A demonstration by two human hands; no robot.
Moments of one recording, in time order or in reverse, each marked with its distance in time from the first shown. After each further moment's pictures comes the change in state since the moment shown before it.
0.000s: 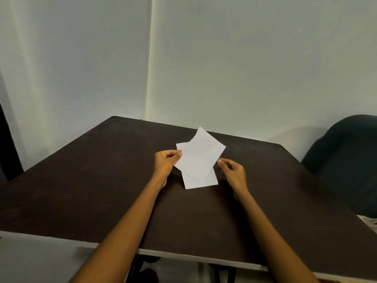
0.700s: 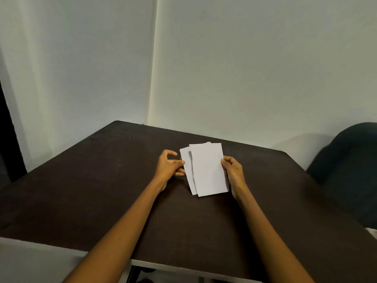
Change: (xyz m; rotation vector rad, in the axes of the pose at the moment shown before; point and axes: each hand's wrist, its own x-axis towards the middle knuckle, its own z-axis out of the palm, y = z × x) left_hand 0.008 0.006 0.002 -0.008 -0.129 -0.085; right_hand 0.032 -0.009 0.009 0.208 -0.046 0.066
